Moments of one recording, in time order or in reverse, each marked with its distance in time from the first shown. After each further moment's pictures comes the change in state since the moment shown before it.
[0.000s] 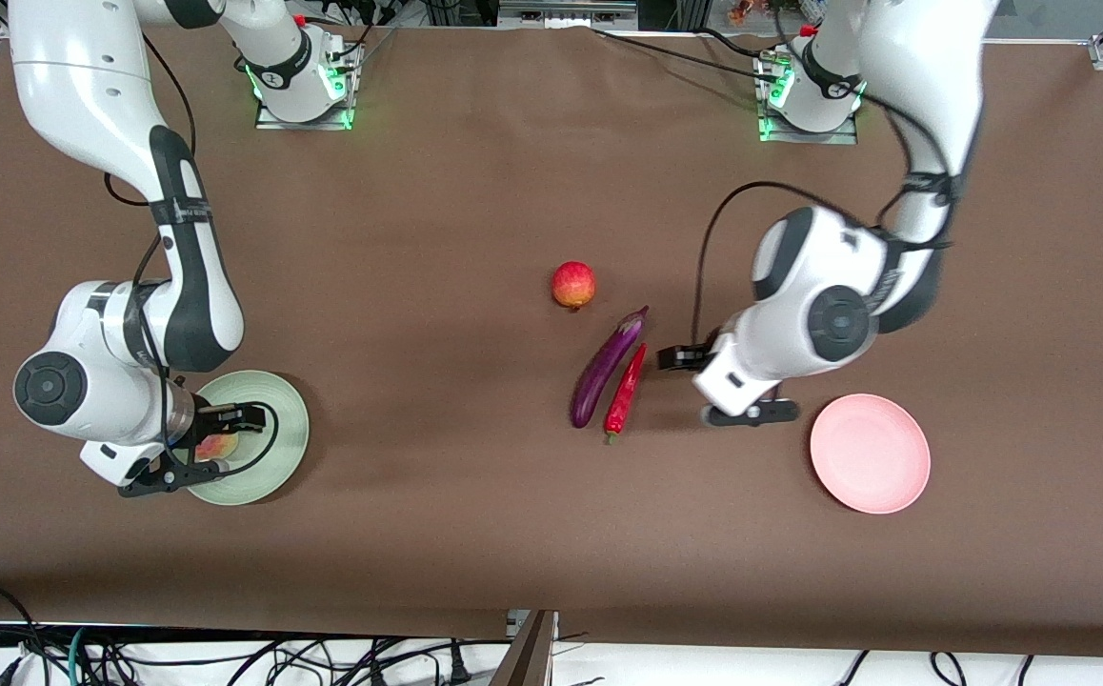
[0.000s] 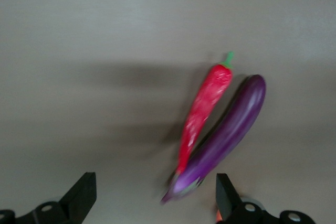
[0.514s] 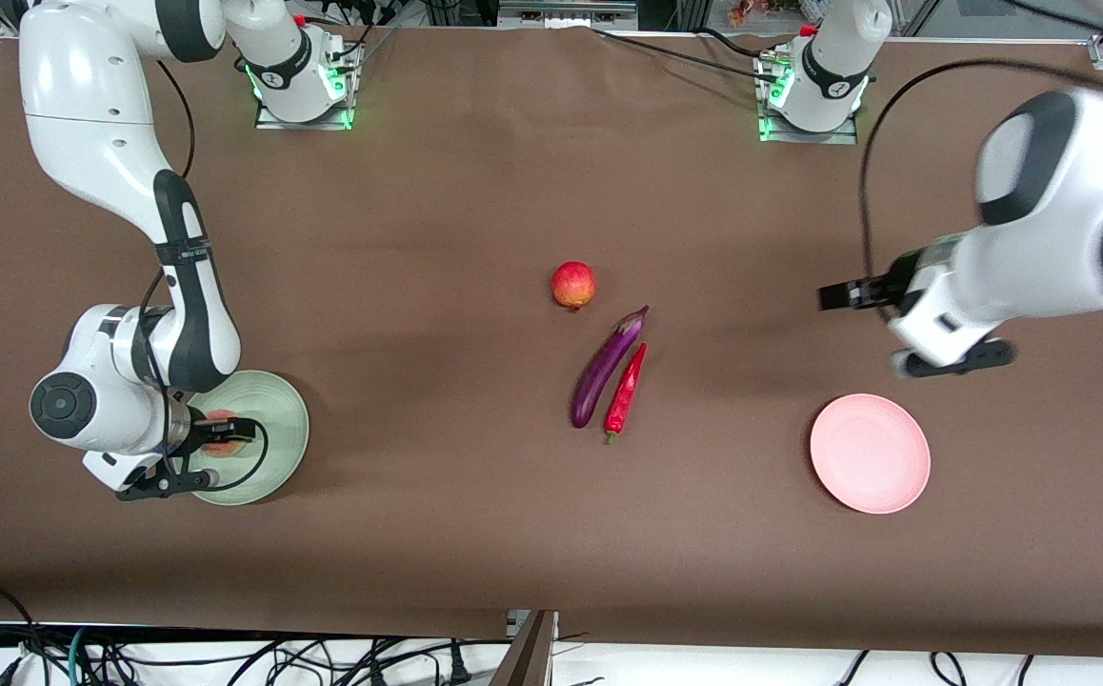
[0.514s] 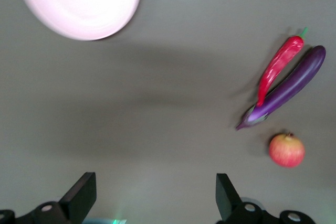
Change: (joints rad) left arm 0.220 -0.264 0.004 0.021 0.088 -0.468 0.052; right arm -0.061 0.114 -0.006 -0.006 -0.008 0.134 -0.012
